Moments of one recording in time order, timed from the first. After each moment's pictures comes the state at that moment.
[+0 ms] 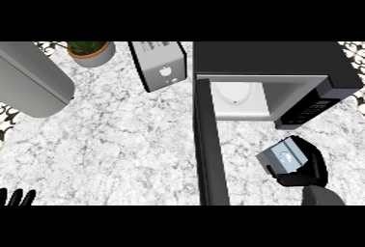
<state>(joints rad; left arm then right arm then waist) 0.75 0.01 -0.02 -2.25 0.12 -0.26 -0.33 -0.23 -0.22 -0.15 -0.65 -0.21 0.32 -0.89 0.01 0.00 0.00</state>
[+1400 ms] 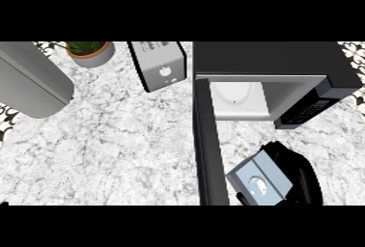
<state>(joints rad) 0.77 0.05 0.16 -2.18 0.26 -0.38 -0.38 0.17 -0.03 0.17 -1.74 -0.17 0.05 -0.28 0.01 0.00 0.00</state>
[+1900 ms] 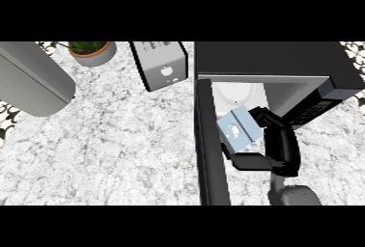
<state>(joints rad) 0.78 0.04 0.21 -2.17 0.27 -0.42 -0.38 -0.10 0.00 0.14 -1.56 -0.04 -0.20 -0.23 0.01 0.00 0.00</state>
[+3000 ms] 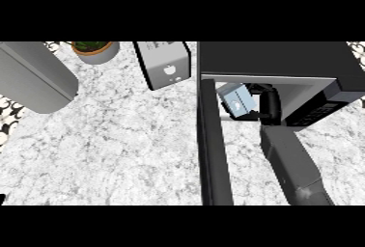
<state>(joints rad) 0.65 0.05 0.31 -2.06 0.29 -0.49 -0.34 -0.67 -0.08 -0.15 -0.56 -0.04 -0.23 -0.70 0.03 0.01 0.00</state>
